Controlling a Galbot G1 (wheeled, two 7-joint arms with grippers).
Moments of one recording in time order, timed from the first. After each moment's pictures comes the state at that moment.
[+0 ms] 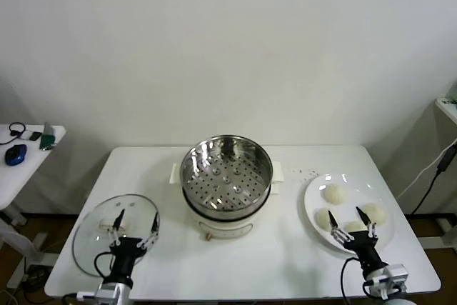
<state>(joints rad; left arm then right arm) 1.62 -1.48 -0.64 -1.89 0.07 -0.20 0.03 -1.52 1.19 0.69 1.78 0.27 0.05 -0.18</state>
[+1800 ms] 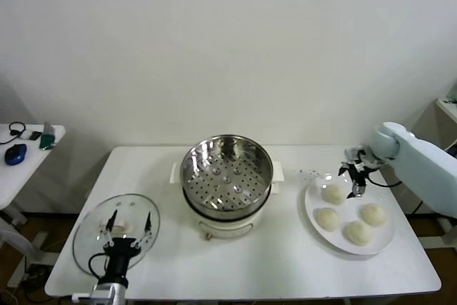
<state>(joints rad) 1.62 -1.43 -0.63 -1.86 0.03 -0.22 -0.05 0.08 0.81 -0.85 0.86 -0.16 -0.03 -1.16</state>
